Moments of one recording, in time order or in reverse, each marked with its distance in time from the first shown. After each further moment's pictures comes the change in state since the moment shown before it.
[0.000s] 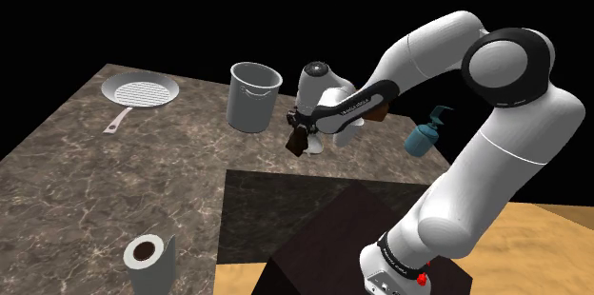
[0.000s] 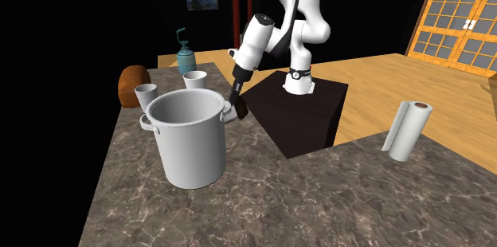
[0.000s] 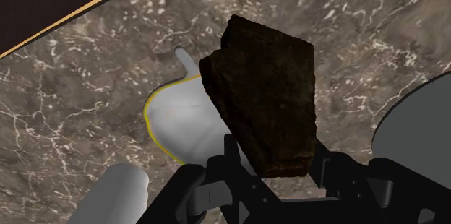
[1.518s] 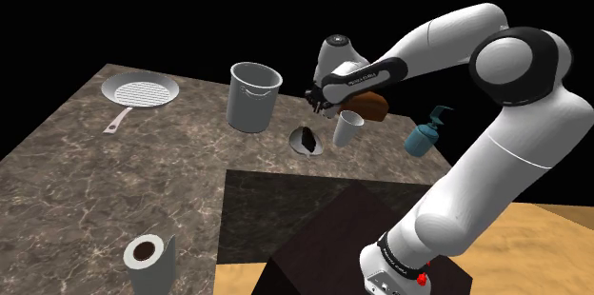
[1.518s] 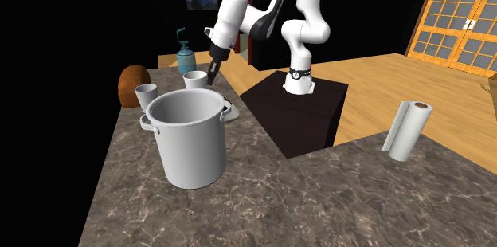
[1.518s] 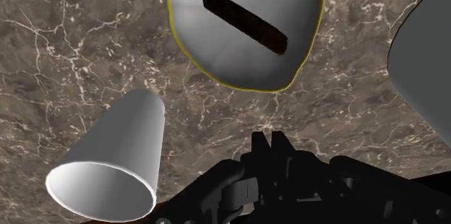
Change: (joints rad) arm -0.074 -0.047 -0.072 0.133 0.144 -0.098 -0.311
